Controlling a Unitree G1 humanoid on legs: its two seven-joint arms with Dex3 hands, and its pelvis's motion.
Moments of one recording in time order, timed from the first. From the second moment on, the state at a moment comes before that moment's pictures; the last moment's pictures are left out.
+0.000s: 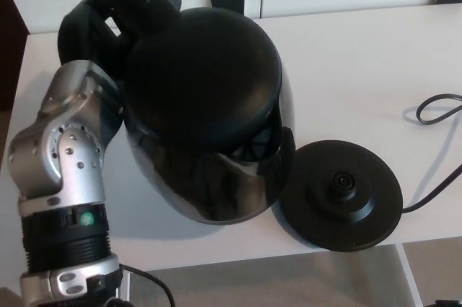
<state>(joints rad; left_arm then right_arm) -0.61 -0.02 0.32 0.05 -0.42 0.66 0.23 -0.09 -0.45 0.13 1.19 -0.22 -0.44 0.15</state>
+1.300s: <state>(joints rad) -0.65 0.05 0.24 0.30 -0.26 0.49 0.23 -0.10 -0.48 0.15 1.17 -0.23 -0.45 0.16</state>
